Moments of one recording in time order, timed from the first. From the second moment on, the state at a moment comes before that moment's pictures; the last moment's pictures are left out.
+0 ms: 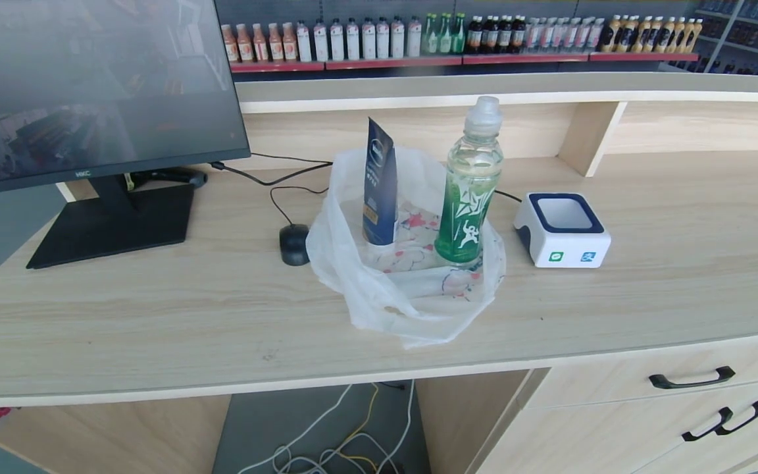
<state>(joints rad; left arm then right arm) 0.00 0.00 0.00 0.00 0.00 -0.01 0.47 0.28 -0.01 -0.04 -0.08 -0.10</state>
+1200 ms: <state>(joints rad) 0.00 0.00 0.00 0.00 0.00 -0.01 0.11 0.11 0.00 0.00 -0.03 -0.04</state>
